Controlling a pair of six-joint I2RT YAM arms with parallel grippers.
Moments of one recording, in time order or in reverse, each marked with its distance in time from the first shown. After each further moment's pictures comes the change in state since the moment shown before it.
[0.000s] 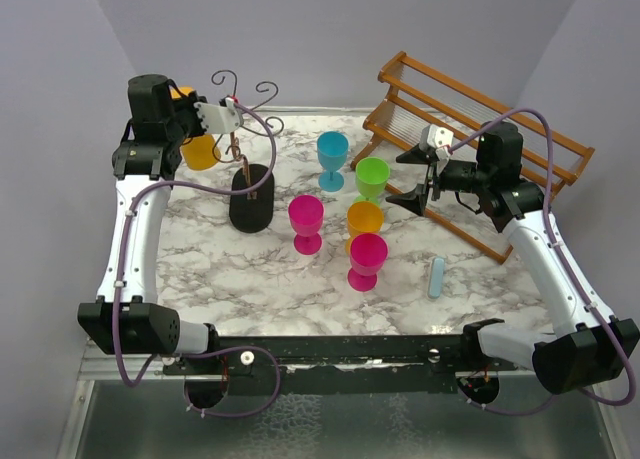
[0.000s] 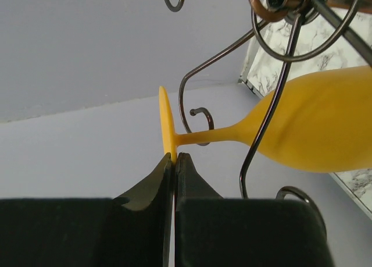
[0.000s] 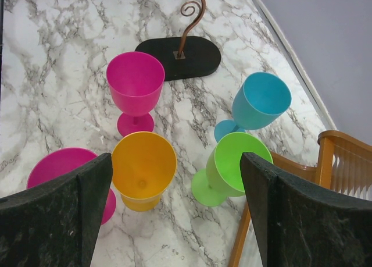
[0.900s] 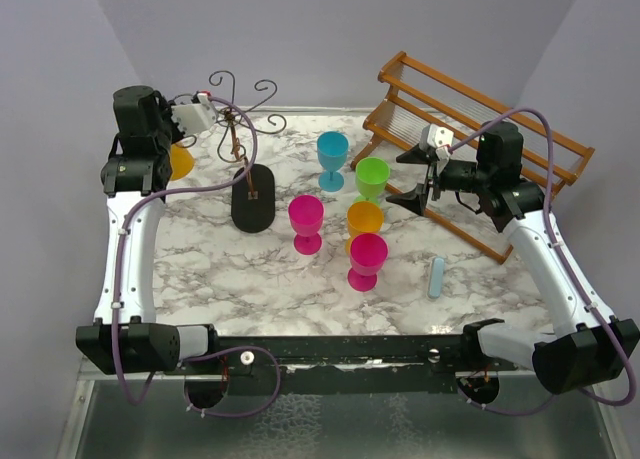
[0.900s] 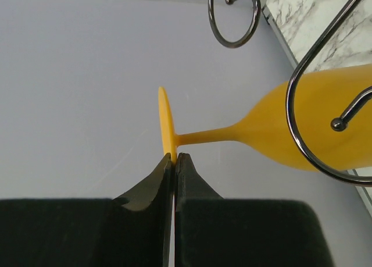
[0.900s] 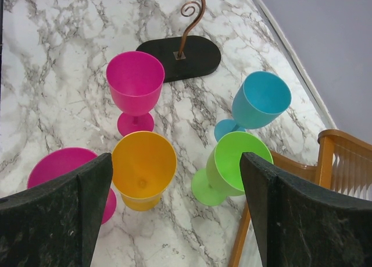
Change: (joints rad) left arm 0.053 -0.093 -0.094 0.027 -0.278 -0.157; right arm 0.000 0.000 0.004 -0.006 0.003 0.000
